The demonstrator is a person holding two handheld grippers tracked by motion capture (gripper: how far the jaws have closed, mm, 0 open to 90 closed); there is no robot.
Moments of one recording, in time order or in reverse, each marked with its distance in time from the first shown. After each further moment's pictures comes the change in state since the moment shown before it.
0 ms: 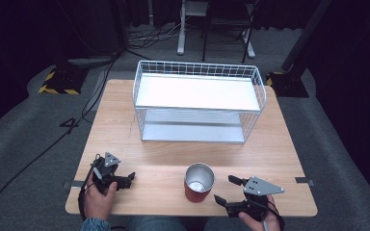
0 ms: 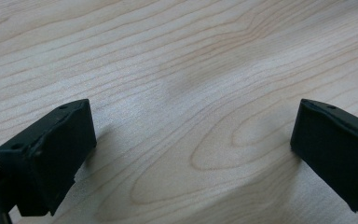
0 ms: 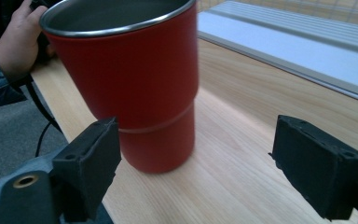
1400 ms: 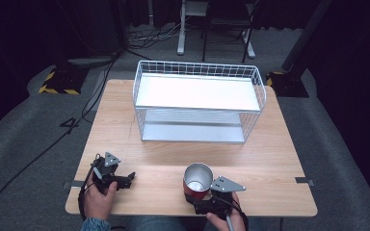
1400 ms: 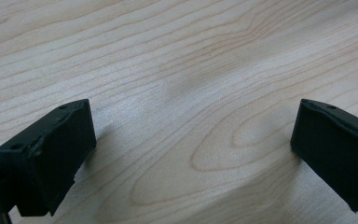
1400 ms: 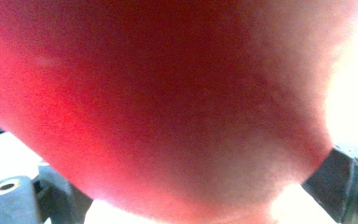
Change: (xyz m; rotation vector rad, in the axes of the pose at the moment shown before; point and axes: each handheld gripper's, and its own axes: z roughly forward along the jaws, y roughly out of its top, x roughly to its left) left arm 0.000 0.000 0.000 0.003 -0.002 0.001; right arm 0.030 -0.016 0.087 -0.022 0.002 0.134
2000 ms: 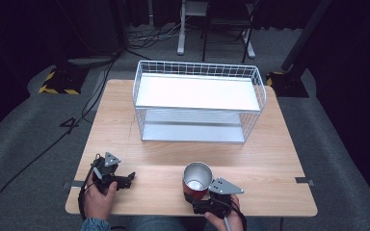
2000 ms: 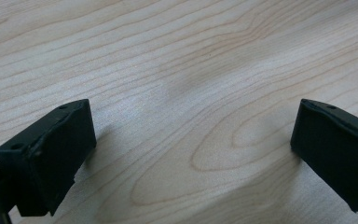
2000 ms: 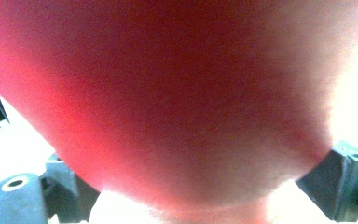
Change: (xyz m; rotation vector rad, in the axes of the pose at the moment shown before) left arm 0.000 0.000 0.000 -0.001 -0.001 -0.001; right arm 0.002 -0.004 0.004 -0.026 -0.040 -0.051
